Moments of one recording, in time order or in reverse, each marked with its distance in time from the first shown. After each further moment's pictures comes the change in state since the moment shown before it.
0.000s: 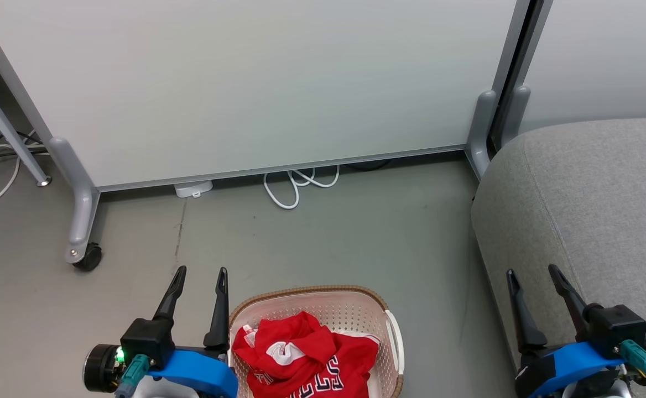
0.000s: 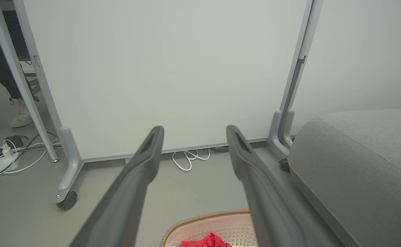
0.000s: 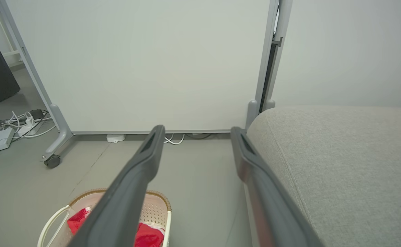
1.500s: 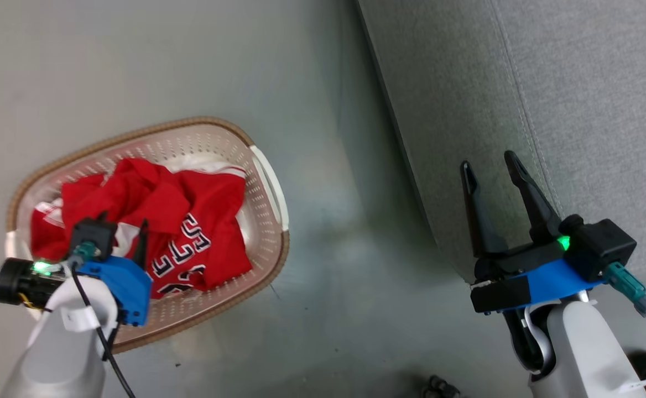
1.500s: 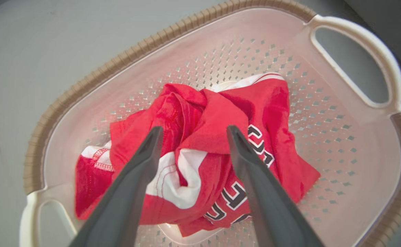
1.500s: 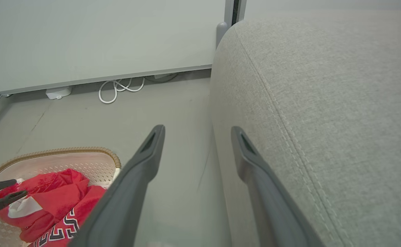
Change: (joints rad) left arm -0.452 0.216 -0.078 0.547 0.080 -0.028 0.111; right arm -0.283 -0.003 0.159 0.012 0.122 0.000 -0.124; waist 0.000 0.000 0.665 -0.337
